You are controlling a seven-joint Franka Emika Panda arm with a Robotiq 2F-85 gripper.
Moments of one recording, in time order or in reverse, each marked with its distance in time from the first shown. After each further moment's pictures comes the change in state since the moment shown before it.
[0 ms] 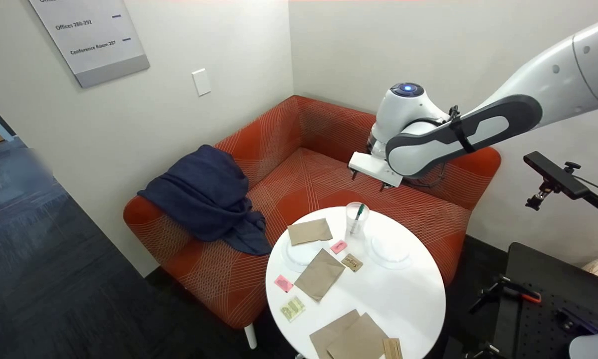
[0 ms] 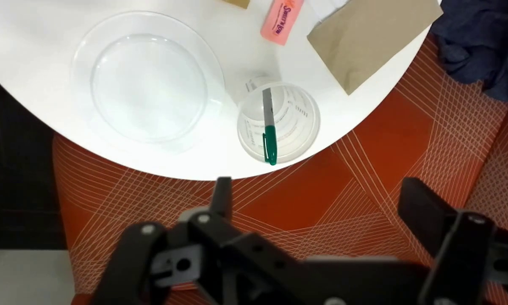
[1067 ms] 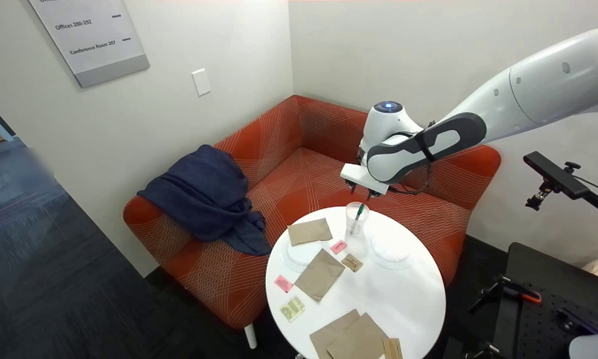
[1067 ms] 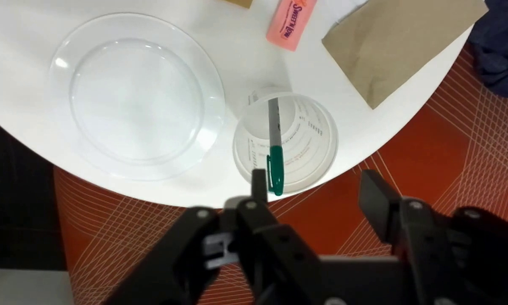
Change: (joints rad) arm -0.019 0.207 -0.005 0.157 0.109 -0.028 -0.086
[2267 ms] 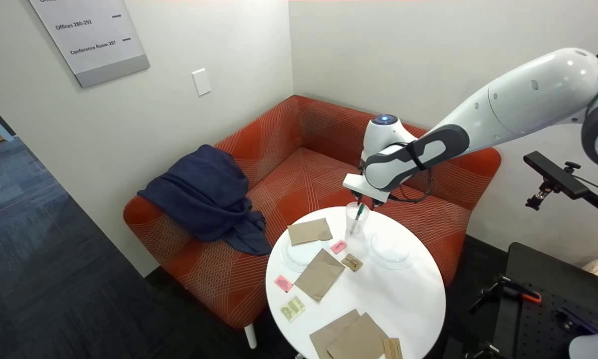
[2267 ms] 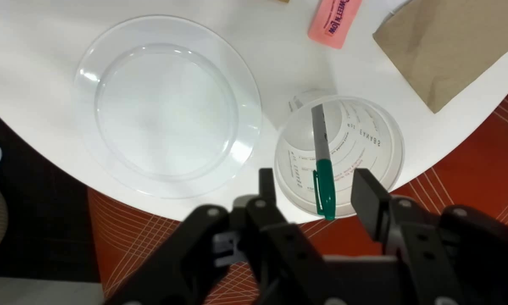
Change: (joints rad) arm -0.008 0.088 -0.016 0.031 0.038 -0.035 0.000
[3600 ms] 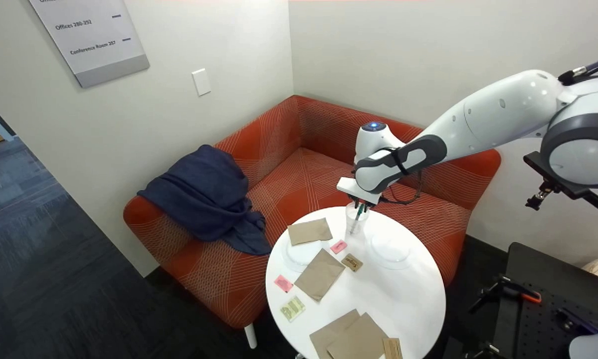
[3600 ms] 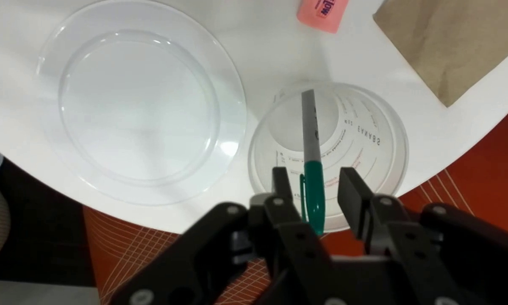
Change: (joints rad) arm -0.017 0.145 -0.001 0.161 0.016 -0.049 0.000
